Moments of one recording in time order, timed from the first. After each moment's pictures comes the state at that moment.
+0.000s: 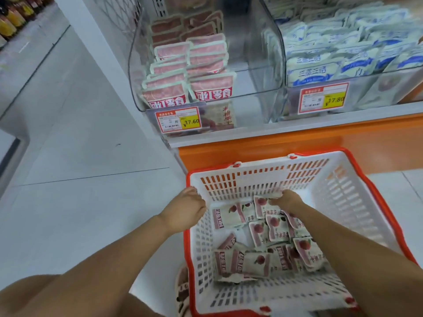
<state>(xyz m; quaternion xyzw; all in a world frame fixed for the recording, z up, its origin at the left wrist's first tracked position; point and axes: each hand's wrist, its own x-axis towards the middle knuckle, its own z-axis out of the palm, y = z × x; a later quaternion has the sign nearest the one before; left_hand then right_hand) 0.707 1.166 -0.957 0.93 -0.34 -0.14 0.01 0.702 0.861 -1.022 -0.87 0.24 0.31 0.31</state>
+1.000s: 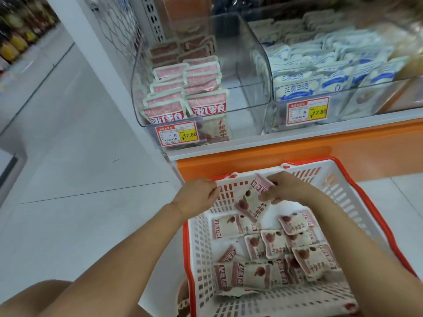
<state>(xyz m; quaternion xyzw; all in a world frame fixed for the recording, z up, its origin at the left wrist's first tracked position) 0.737 1.120 -0.909 0.95 -0.30 -0.10 0.09 0.711 0.865 -0.906 -0.84 0.08 0.29 0.44</state>
